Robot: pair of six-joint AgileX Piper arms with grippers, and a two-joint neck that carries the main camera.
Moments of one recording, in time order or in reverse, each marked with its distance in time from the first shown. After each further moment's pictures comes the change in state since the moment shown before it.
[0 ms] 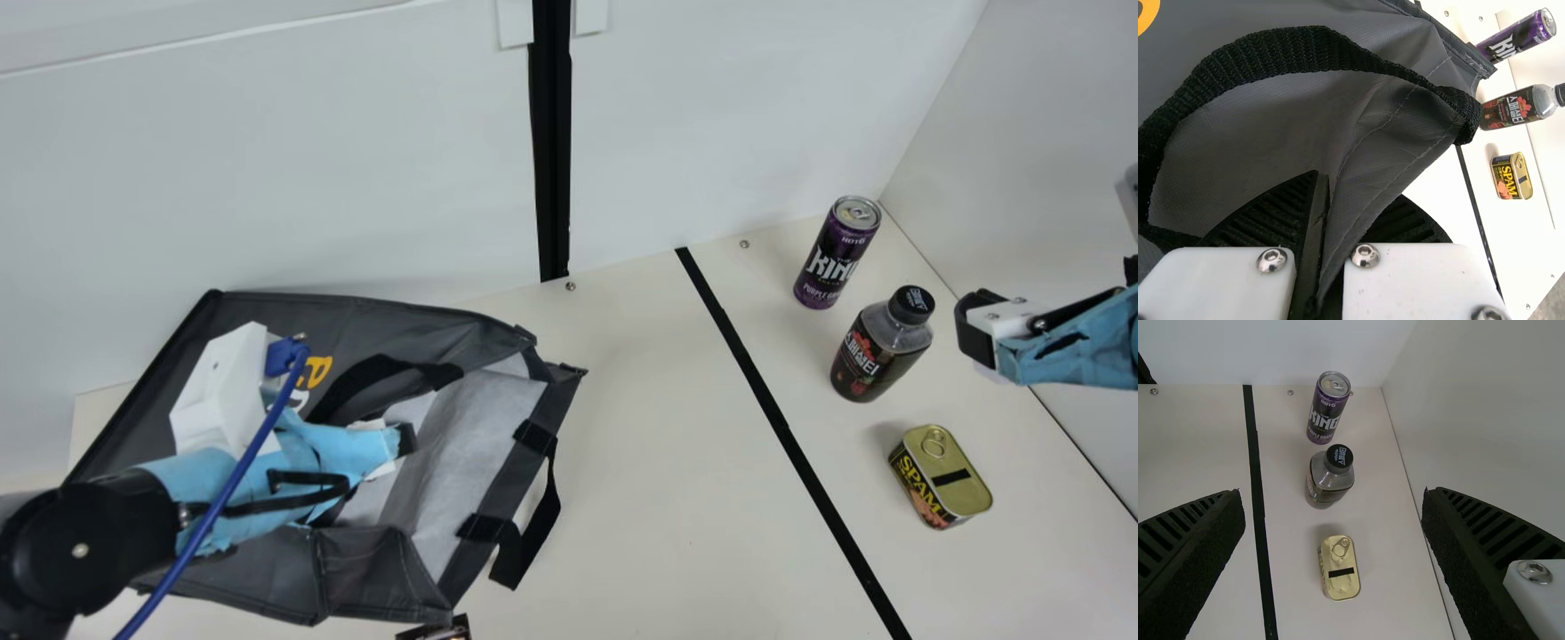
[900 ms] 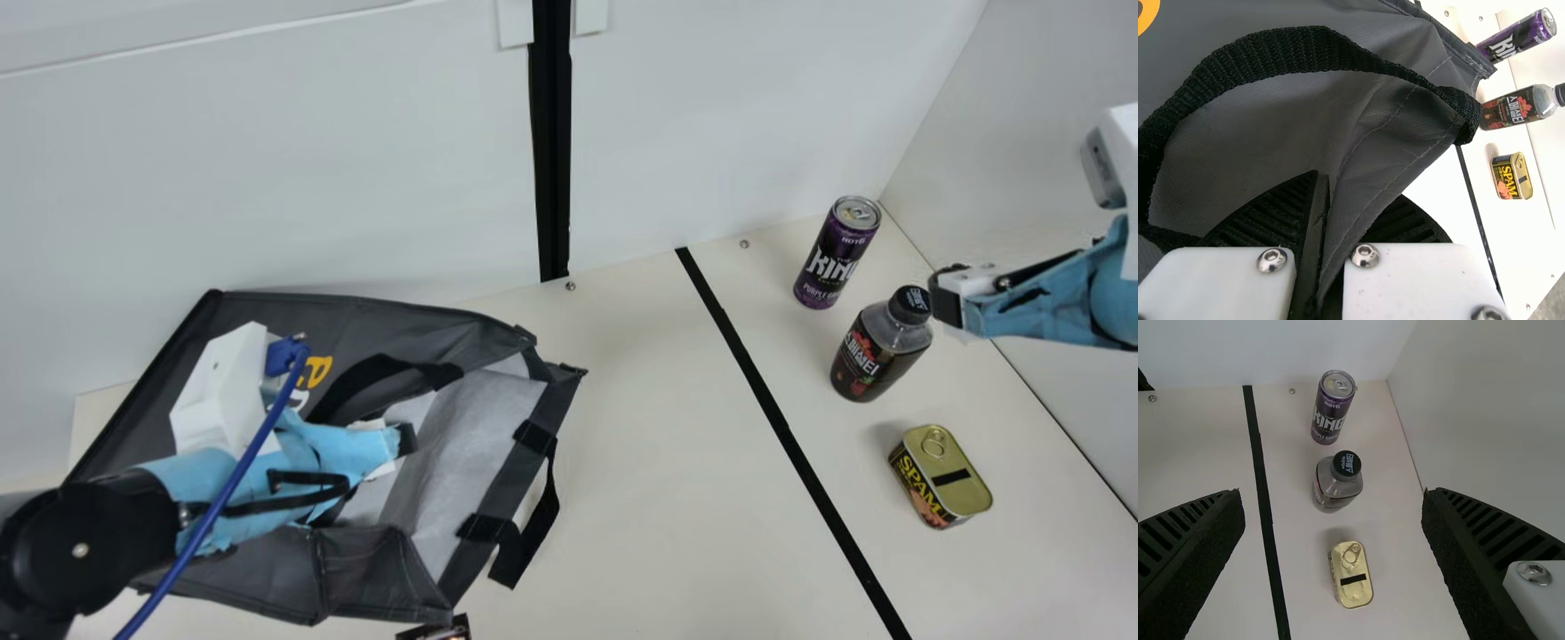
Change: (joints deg) left arm 0.0 0.0 0.0 0.0 0.0 0.0; right arm 9.0 6.4 -4.6 -8.1 0.0 11.4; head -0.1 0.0
